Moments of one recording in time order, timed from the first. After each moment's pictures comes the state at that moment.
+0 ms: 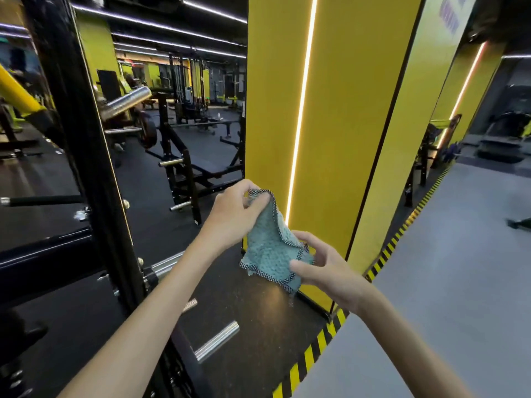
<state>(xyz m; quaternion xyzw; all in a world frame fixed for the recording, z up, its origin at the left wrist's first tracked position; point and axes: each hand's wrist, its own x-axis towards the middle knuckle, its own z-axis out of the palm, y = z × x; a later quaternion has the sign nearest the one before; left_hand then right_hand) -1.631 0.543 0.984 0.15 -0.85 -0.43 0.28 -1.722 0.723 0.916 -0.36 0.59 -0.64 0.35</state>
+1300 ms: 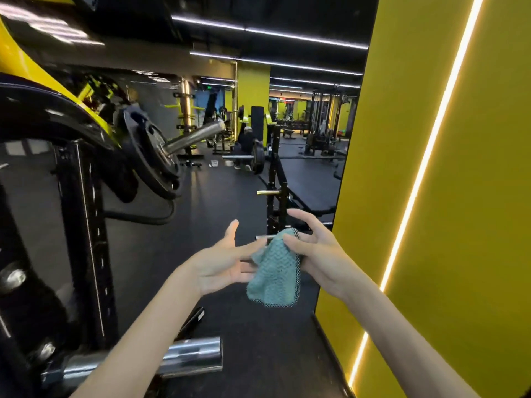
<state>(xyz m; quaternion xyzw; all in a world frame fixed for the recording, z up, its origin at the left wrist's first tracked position) -1.886 0.398 0.962 0.28 -0.52 -0.76 0.26 -2.060 0.483 0.972 -0.48 0.48 -0.59 0.45</state>
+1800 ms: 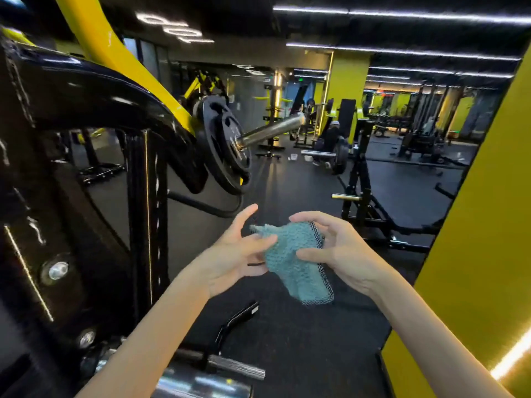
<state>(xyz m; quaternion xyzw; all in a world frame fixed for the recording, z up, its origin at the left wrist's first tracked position) -1.863 0.313 0.958 0.36 -0.49 -0.67 0.43 -2.072 0.325 0.974 -0.65 0.37 -0.45 0.49</state>
